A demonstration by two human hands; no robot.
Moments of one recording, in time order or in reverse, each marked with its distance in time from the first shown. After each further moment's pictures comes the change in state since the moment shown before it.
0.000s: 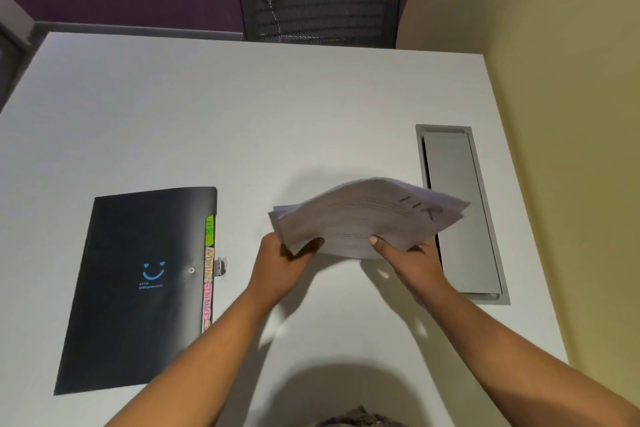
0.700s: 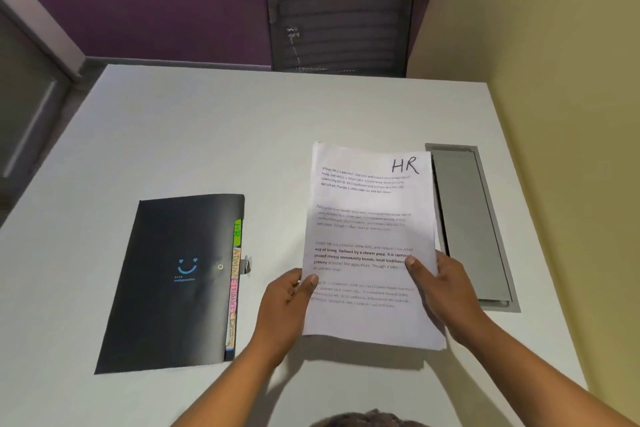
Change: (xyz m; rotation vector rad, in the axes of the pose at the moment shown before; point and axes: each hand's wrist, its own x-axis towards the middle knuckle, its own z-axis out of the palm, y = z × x) left_hand -0.090 0.007 -0.017 -0.159 -0.044 -0.282; right_hand -0.049 0.000 -0.027 -0.129 -0.079 0.082
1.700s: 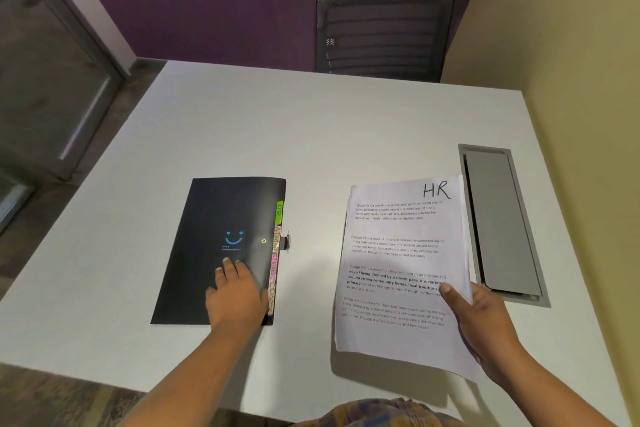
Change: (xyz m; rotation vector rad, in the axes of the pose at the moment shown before) left_hand -0.002 -0.085 -0.122 1.402 0.353 -0.240; right_hand -0.067 0.029 0.015 -0.046 0.071 0.128
